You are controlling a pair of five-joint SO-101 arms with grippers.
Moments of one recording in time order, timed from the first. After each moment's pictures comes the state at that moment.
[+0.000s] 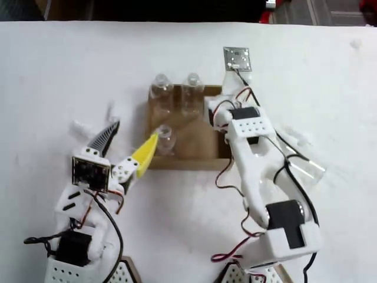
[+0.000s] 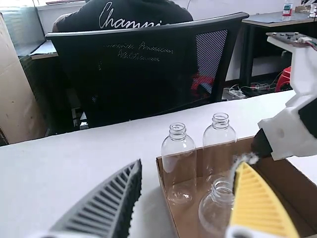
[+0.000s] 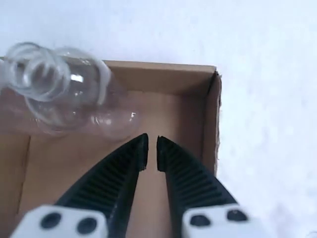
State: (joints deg) left arm 6.5 -104.0 86.8 34.9 -3.7; right arm -13.3 1.3 22.6 34.5 -6.5
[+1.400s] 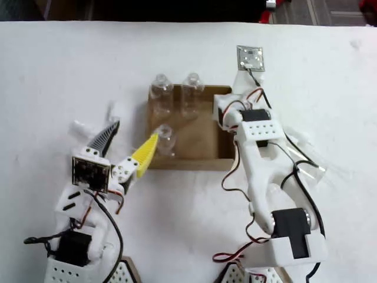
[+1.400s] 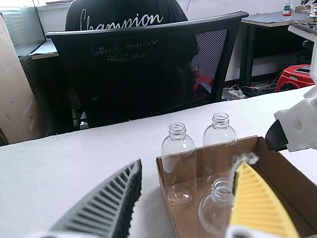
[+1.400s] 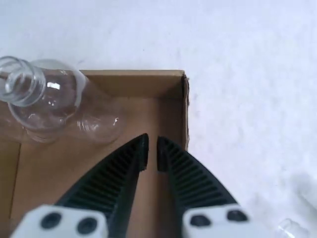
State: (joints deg) left arm 6.5 -104.0 86.8 34.9 -3.7; right arm -10.1 -2.7 25.0 34.5 -6.5
